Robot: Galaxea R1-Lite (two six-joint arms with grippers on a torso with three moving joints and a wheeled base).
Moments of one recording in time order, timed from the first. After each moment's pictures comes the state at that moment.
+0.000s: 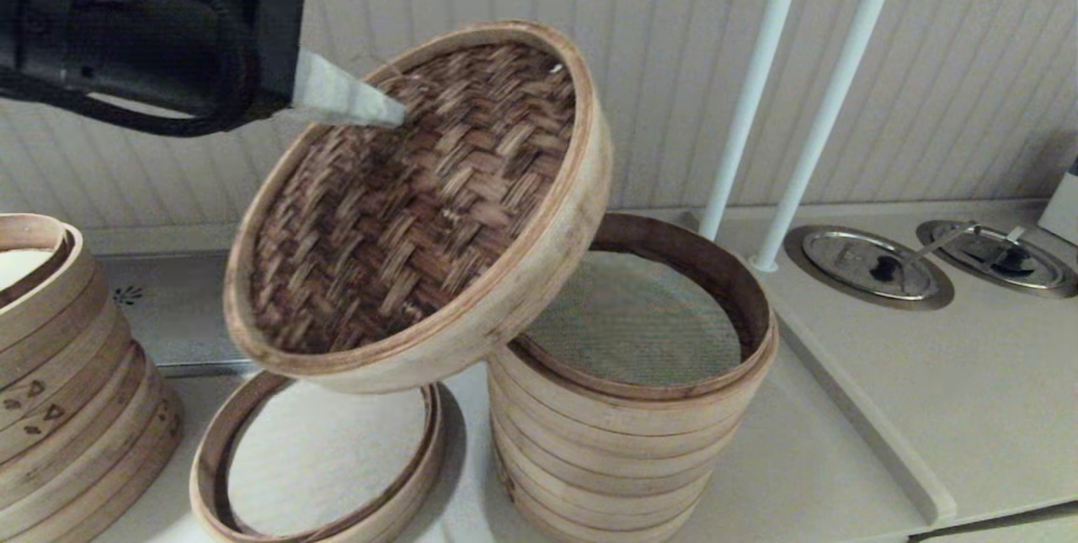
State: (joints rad) left arm -0.54 1.61 -1.94 0.76 -0.28 -0.15; right arm 0.00 0.01 0.00 0.01 -0.01 0.04
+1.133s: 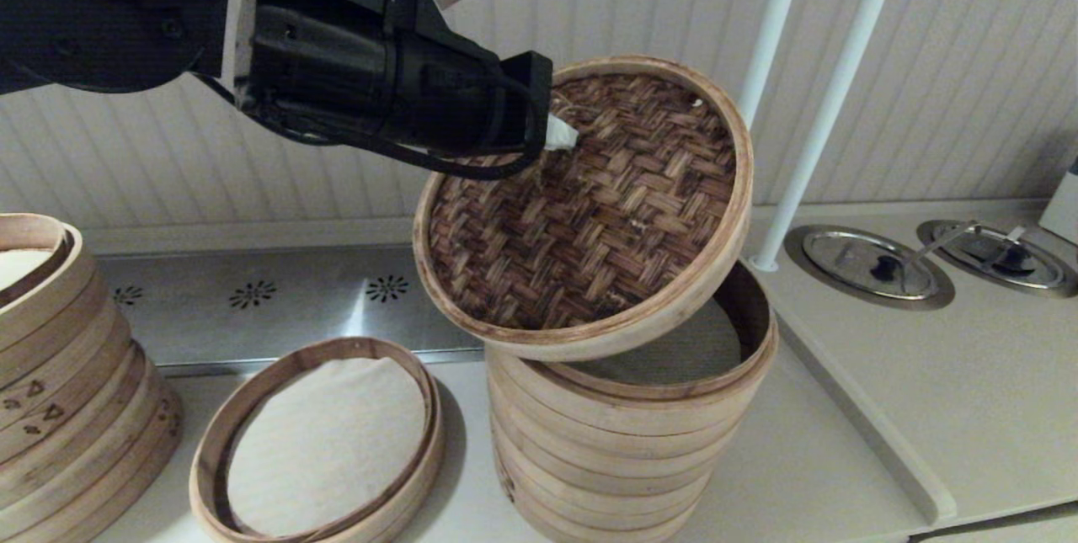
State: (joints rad) left arm -0.71 1.85 -1.94 0.43 -0.22 -0.20; right arm 0.00 0.01 0.00 0.01 -0.01 0.04
